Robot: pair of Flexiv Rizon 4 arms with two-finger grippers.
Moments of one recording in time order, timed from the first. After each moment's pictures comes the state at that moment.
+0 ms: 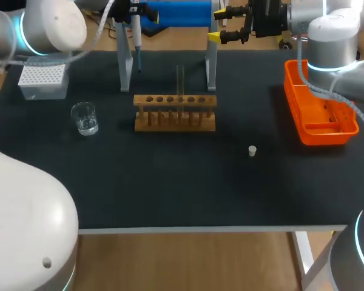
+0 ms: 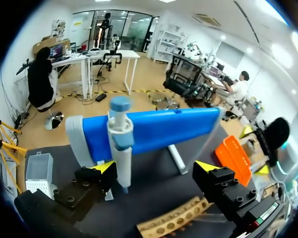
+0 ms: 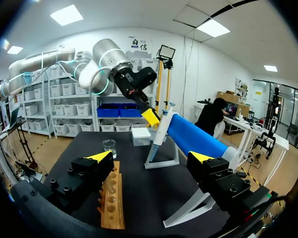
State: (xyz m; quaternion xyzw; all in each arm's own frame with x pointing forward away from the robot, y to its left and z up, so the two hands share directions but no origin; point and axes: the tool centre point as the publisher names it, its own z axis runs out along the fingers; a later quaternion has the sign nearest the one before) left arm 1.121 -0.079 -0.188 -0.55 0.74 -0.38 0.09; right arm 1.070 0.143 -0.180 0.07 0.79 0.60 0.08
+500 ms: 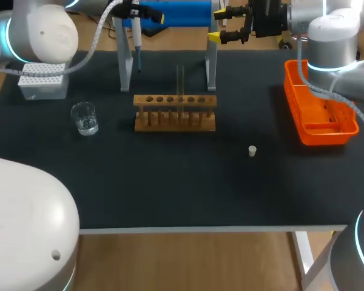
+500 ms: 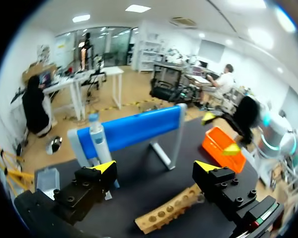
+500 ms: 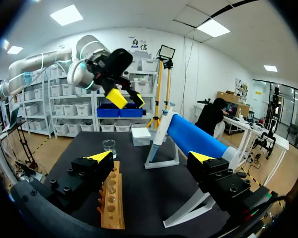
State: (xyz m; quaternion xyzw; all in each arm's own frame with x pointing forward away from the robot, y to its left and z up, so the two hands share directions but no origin) left arm 1.053 -0.099 -0.136 -0.45 0.78 -0.41 0.14; right arm 1.070 0.143 -0.180 0.07 0.79 0.60 0.08
